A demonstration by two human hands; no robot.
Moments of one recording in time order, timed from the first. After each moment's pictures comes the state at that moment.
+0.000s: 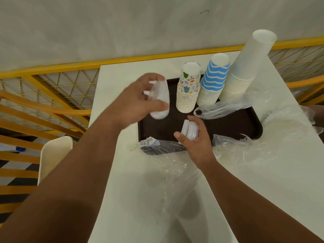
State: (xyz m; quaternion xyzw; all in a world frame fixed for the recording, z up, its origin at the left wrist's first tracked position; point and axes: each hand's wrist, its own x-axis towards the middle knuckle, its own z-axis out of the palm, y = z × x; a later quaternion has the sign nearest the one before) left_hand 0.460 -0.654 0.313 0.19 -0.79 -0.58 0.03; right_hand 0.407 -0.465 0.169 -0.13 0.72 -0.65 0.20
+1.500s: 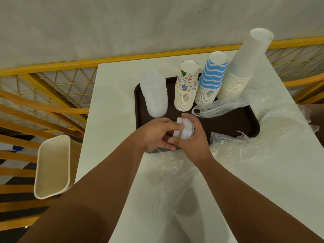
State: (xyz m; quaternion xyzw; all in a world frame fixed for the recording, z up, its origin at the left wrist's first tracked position) left_hand 0.452 -0.606 0.235 0.35 -0.57 -0.72 -0.18; right_hand 0.408 -0.468 0.182 -0.17 0.70 -0.66 0.23
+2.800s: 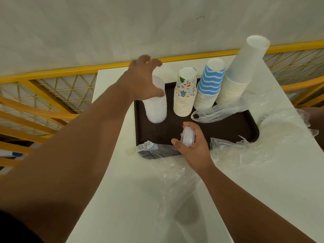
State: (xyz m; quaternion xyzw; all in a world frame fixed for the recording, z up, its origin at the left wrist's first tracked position) left_hand 0.387 -0.682 0.320 0.17 -0.97 -0.17 0.01; right_hand 0.408 -0.463 0.172 -0.14 0.78 -0.57 0.20
